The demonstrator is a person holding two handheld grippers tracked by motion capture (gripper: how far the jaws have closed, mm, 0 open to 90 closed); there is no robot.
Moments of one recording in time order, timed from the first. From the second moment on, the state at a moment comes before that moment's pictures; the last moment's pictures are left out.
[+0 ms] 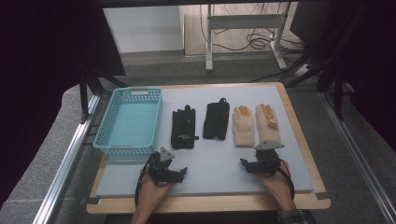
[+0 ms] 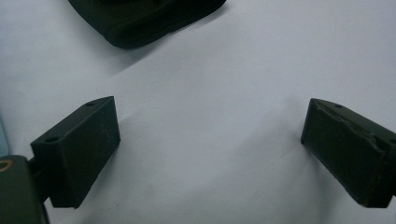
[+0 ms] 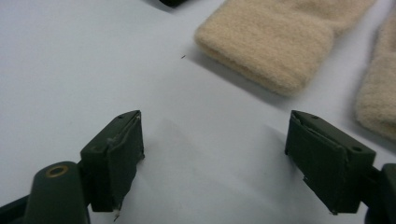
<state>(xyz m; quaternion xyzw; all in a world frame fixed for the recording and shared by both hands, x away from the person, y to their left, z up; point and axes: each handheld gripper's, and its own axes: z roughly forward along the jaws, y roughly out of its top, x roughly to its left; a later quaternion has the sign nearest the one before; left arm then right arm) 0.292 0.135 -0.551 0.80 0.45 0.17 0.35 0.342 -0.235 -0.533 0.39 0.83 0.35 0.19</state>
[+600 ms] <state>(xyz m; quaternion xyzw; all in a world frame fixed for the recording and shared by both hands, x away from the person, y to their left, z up) 0.290 0.135 -0.551 0.80 0.46 0.17 0.35 0.342 -0.234 -0.533 0.39 0.83 0.34 0.19</state>
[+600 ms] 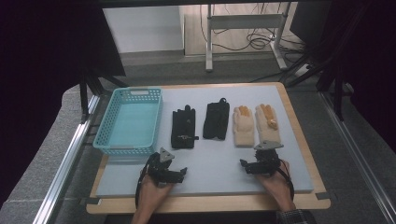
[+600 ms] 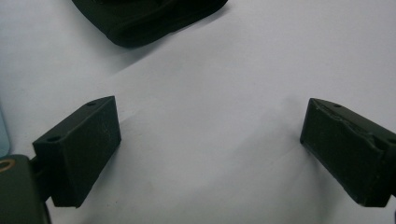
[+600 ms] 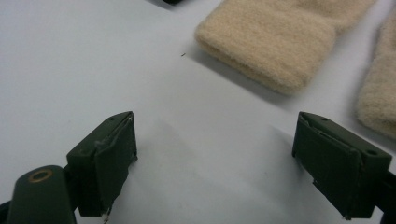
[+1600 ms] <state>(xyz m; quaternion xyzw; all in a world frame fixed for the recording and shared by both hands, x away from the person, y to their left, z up) 0.289 0.135 -0.552 0.80 0.46 0.17 0.35 0.337 -0.223 -0.522 0.37 0.84 0.35 0.16</state>
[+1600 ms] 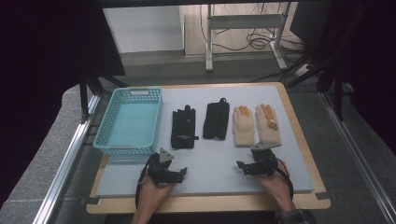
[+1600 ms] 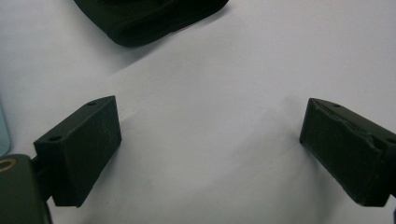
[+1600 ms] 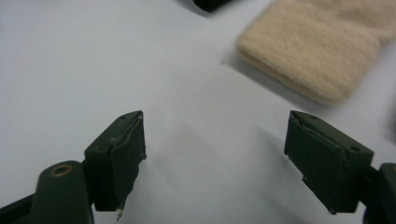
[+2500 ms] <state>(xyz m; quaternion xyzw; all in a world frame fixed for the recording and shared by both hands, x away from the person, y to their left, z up) 0.289 0.135 -0.552 0.80 0.46 0.17 0.35 0.438 -0.162 -0.483 0.36 0.85 0.36 0.14</state>
